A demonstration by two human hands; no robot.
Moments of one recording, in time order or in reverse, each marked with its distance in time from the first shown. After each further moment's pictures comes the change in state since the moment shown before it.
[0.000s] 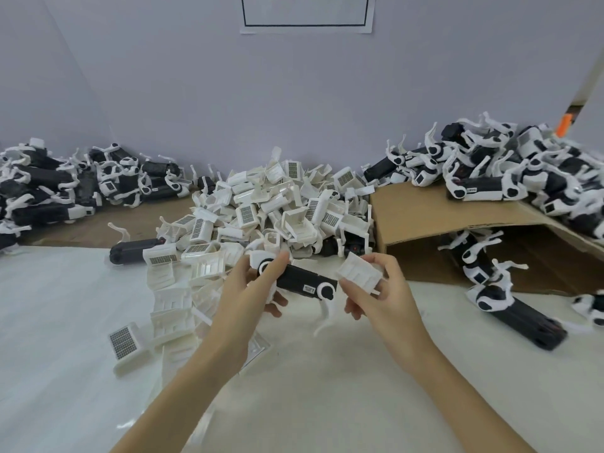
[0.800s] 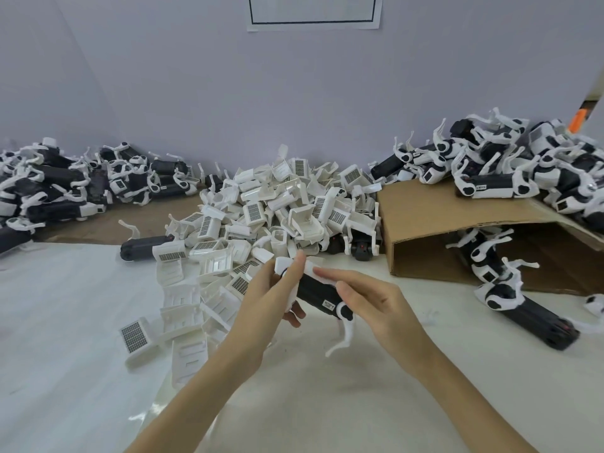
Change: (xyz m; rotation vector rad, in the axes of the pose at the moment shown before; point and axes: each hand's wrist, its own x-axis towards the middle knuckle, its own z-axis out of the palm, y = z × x) left_hand -0.008 -0.008 0.007 0.029 -0.155 0.010; right_hand -0.020 -0.025 0.008 -0.109 -0.398 -0.149
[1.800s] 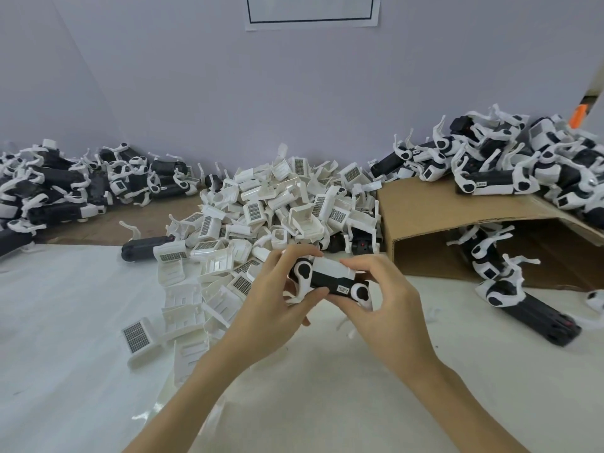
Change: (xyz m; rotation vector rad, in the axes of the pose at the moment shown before) left_hand 0.005 -0.004 -0.009 0.458 -0.164 0.409; right_hand 0.000 0.016 0.006 -0.560 0.400 -0.364
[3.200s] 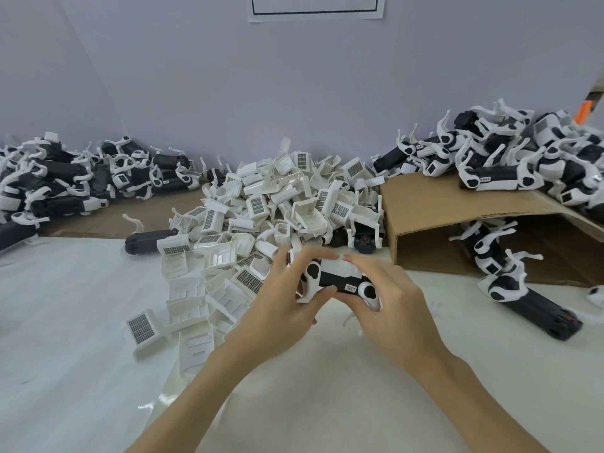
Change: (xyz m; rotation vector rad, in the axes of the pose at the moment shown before) left_hand -0.003 -0.009 0.005 0.117 -0.033 0.058; right_hand -0.004 0.010 -0.005 -0.215 -0.093 -0.090
